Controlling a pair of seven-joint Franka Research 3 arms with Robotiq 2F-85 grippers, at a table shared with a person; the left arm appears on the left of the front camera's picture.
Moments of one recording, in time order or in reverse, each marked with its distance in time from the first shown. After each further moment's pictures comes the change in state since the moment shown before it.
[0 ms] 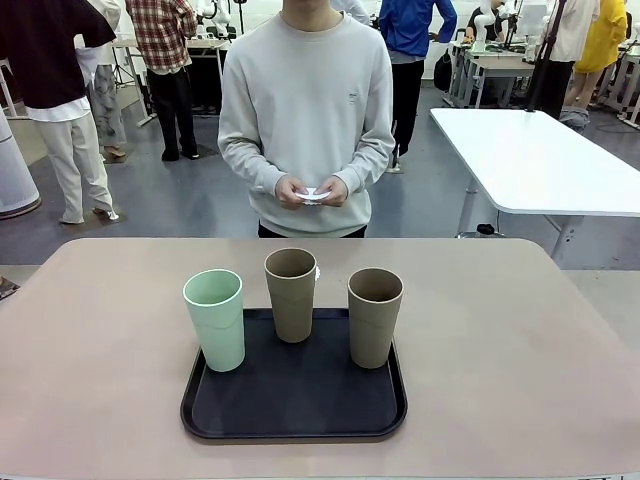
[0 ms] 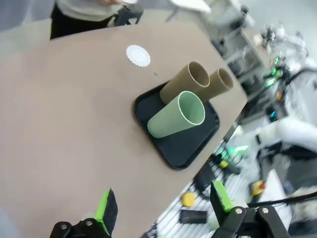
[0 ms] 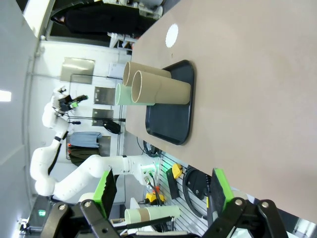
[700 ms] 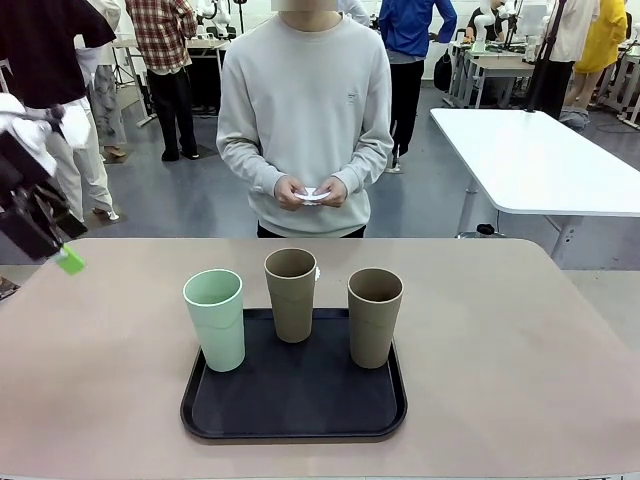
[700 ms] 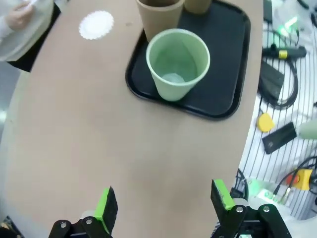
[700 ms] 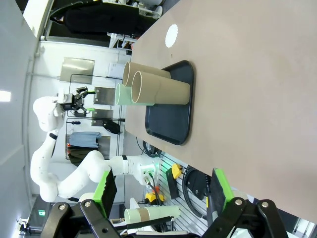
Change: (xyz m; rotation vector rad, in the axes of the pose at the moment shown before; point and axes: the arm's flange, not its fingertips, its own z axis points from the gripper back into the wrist) left arm 0.032 -0.089 -0.137 0.256 0.409 -0.732; right arm 0.001 0.000 0.000 -0.002 0.000 0.001
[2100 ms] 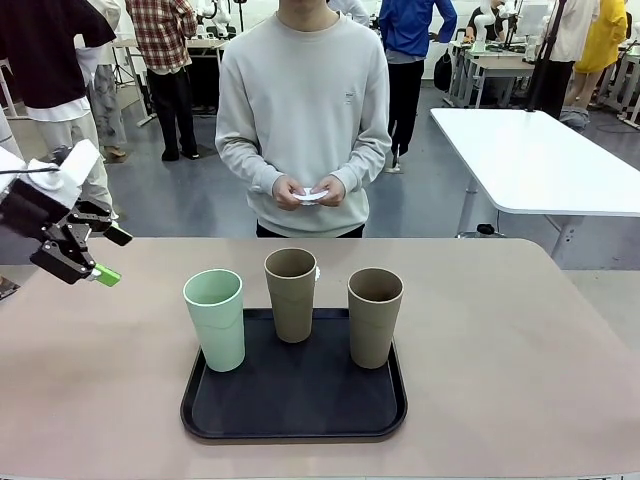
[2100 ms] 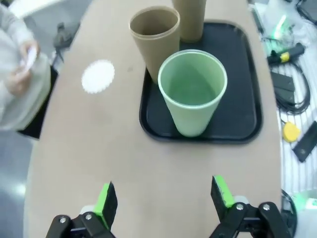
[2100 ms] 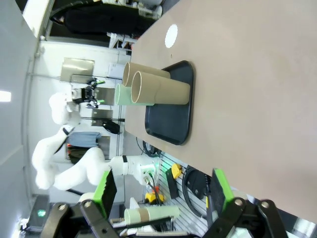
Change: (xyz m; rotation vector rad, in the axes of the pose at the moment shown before) left arm -0.029 0.048 -0.059 -0.009 -0.348 -0.264; right arm 0.000 0.000 0.000 -0.001 0.000 0.000
